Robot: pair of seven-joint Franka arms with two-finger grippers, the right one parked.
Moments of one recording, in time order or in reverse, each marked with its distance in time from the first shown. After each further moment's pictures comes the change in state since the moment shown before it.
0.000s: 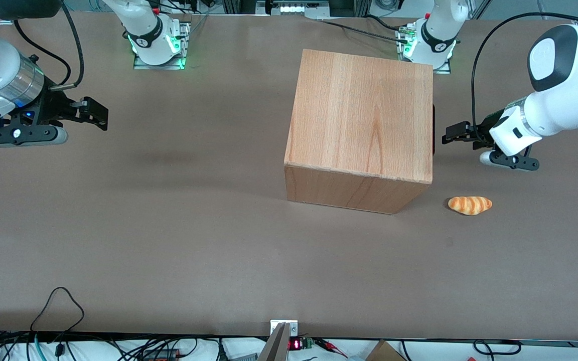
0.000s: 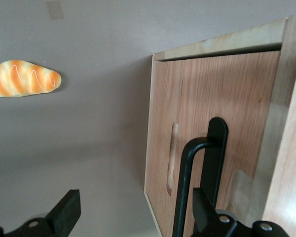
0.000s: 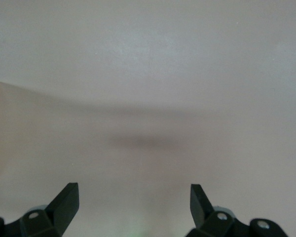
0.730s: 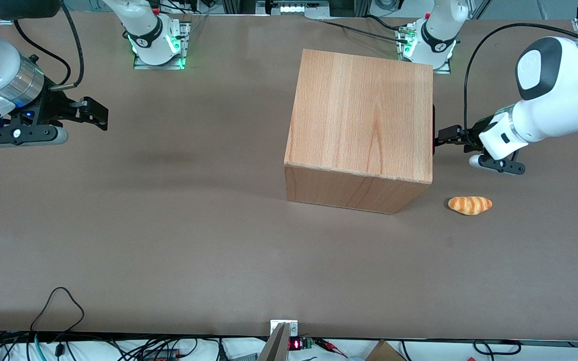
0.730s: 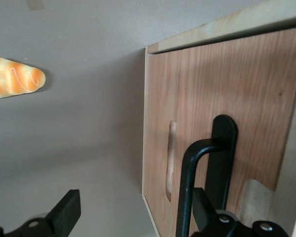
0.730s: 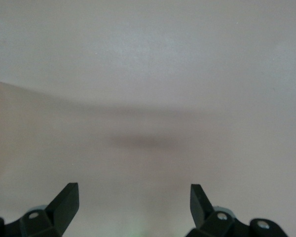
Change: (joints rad) arm -0.007 0.012 -0.009 -0.051 -0.023 0.040 0.041
